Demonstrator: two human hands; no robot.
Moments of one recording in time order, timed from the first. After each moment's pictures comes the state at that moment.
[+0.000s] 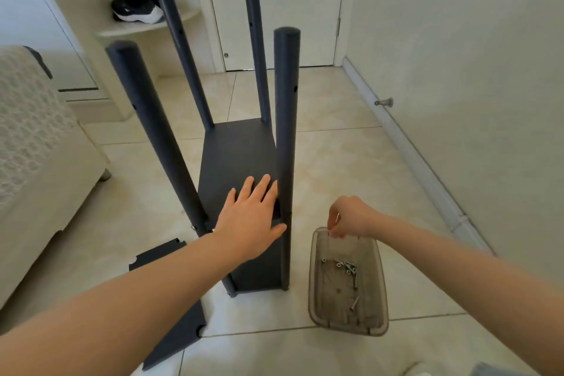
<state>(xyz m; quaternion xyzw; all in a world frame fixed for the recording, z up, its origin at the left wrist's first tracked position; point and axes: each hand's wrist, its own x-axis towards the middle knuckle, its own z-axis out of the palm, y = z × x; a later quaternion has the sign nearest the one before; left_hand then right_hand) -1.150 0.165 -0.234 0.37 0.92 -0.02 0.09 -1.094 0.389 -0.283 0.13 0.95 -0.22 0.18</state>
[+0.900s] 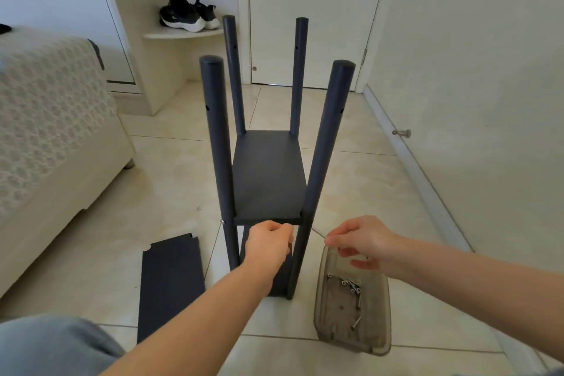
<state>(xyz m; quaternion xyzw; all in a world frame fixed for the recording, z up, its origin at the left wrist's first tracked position) -1.096 0.150 -0.232 -0.07 0.76 0.60 0.23 -1.046 0.317 -0.211 0.33 0.77 -0.53 0.11</state>
